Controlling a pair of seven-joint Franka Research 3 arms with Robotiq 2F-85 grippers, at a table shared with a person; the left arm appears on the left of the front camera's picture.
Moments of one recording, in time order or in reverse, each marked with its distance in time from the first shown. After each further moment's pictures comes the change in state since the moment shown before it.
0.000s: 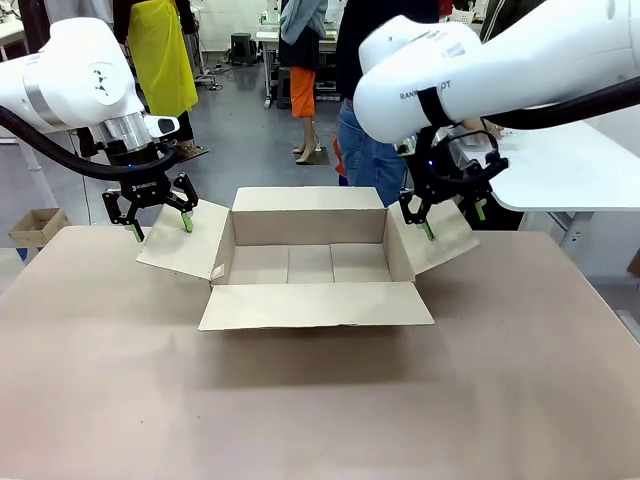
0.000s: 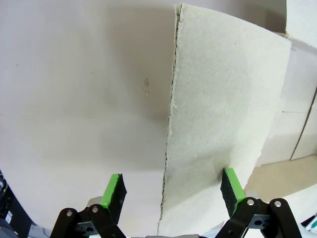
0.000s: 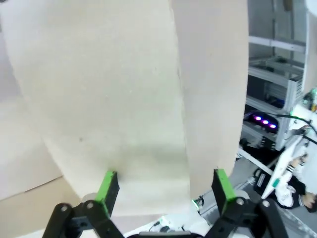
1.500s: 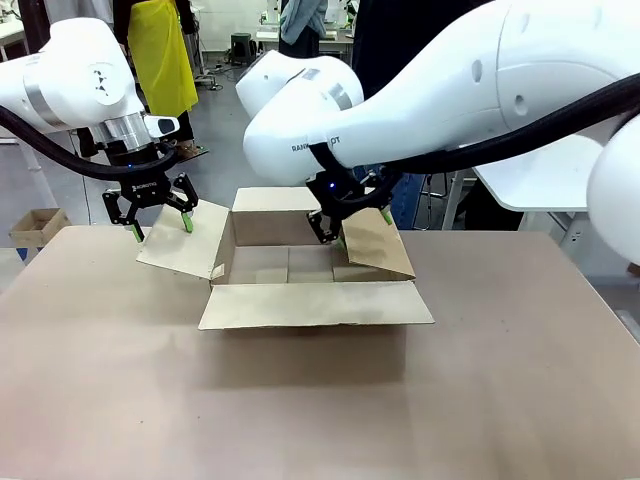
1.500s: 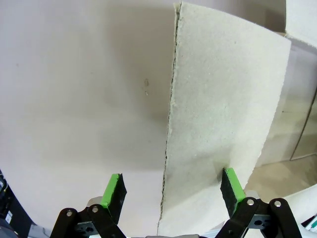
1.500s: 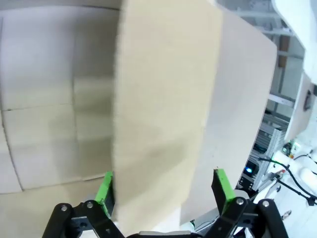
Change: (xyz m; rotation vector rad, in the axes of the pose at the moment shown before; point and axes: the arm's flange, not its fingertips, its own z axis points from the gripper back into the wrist) left arm 0.000 0.000 0.000 0.000 0.001 0.000; right arm -0.048 0.153 0.058 -0.081 -0.196 0.230
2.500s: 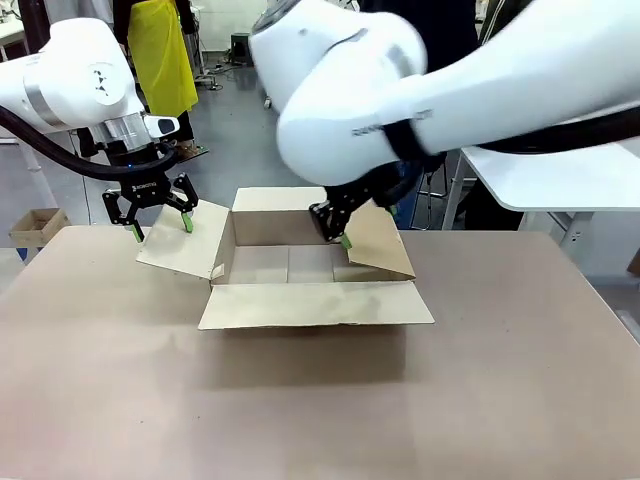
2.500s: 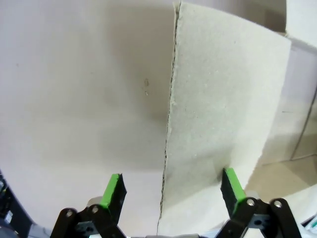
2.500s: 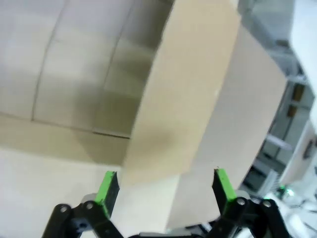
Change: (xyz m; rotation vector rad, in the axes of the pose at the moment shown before) left arm 0.000 0.000 0.000 0.000 0.000 0.000; right arm -0.067 -0.013 0.034 0.112 -0.137 0.233
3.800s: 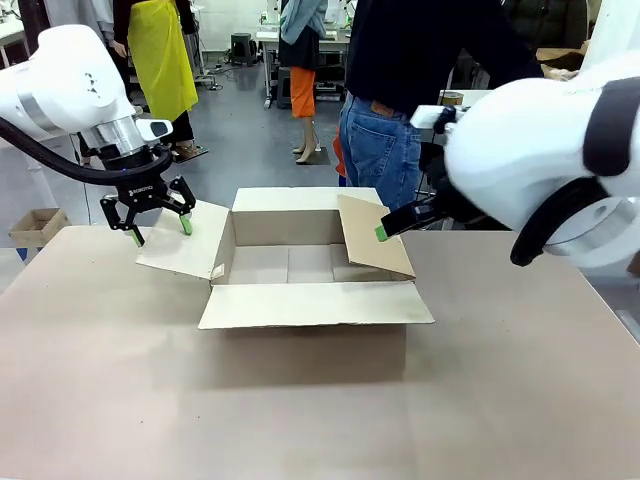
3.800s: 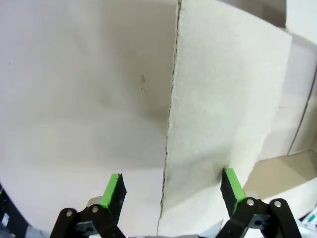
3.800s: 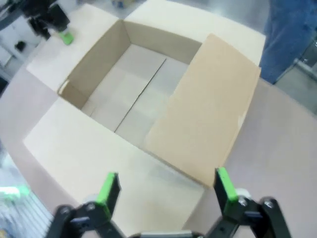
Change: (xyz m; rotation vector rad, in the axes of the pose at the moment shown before) left arm -0.001 0.006 -0.003 -0.036 0.014 -0.005; right arm -0.164 -0.113 -0.023 0.578 -0.742 0.012
